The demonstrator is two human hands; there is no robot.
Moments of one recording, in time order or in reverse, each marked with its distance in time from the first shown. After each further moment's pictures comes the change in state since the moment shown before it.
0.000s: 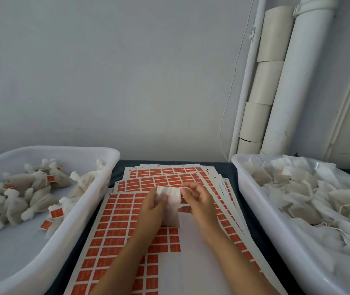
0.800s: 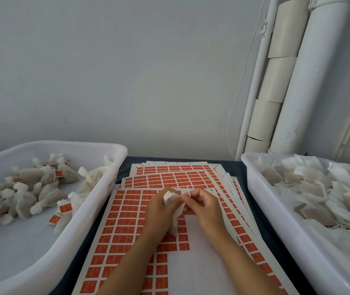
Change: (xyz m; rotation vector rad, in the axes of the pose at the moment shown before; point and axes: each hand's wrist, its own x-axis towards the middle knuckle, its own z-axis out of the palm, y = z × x) left_hand 0.003 -0.007 0.000 -0.040 0.000 0.208; right_hand -0.003 0.017 0.003 -0.083 -0.106 -0.080
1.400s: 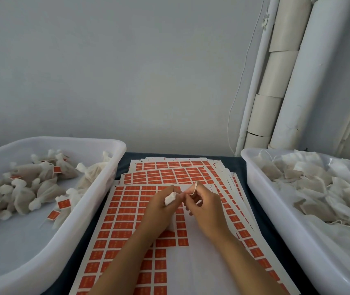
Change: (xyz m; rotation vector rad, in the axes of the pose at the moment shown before) left_hand -0.003 0.003 -0.008 0.068 -0.210 0.118; right_hand -0.004 0.000 -0.006 -0.424 0.021 -0.272
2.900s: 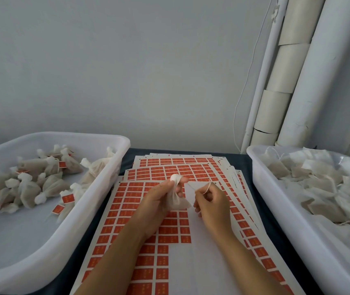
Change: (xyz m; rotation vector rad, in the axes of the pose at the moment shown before) left_hand -0.006 0.008 -0.018 -0.639 -0.125 -0.353; right_hand -0.002 0.004 0.006 0.093 0.143 0.302
